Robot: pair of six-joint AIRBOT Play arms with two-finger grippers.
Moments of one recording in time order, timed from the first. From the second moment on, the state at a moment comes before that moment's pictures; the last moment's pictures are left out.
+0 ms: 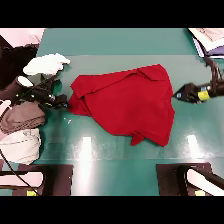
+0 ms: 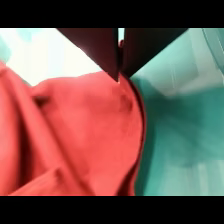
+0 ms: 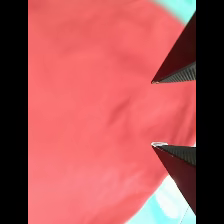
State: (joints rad) left arm 0.11 -1.49 1.09 0.96 -1.17 -1.21; right arm -0.30 -1.11 1.03 -0.96 1.41 1.38
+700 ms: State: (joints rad) left arm 0.10 -1.43 1.17 0.95 -1.19 -1.22; right arm -0.38 -0.91 0.45 -1.05 1.39 1.54
